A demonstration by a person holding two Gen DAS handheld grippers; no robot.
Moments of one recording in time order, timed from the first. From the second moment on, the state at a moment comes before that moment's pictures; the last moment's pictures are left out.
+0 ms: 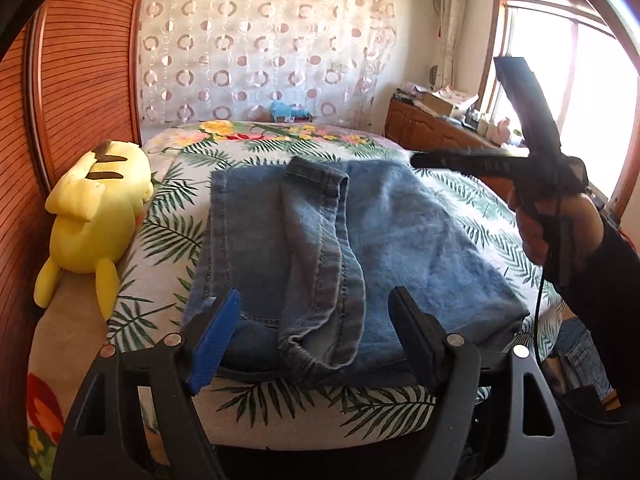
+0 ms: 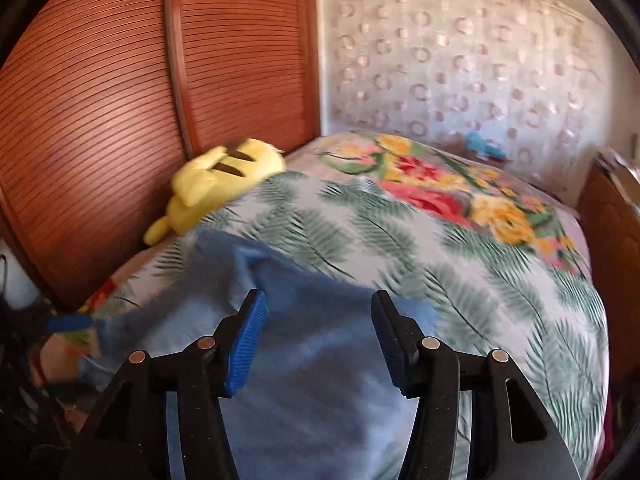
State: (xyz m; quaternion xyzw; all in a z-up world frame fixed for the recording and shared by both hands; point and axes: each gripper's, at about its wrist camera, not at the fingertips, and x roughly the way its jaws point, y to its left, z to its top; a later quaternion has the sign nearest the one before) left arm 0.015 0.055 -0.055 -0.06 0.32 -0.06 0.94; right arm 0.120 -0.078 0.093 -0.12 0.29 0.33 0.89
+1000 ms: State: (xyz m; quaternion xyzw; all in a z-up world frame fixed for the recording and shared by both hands) left arm 0.025 0.101 -0.059 -0.04 0.31 0.07 0.95; right arm 0.097 -0.133 0.024 -0.08 0.33 0.30 0.89
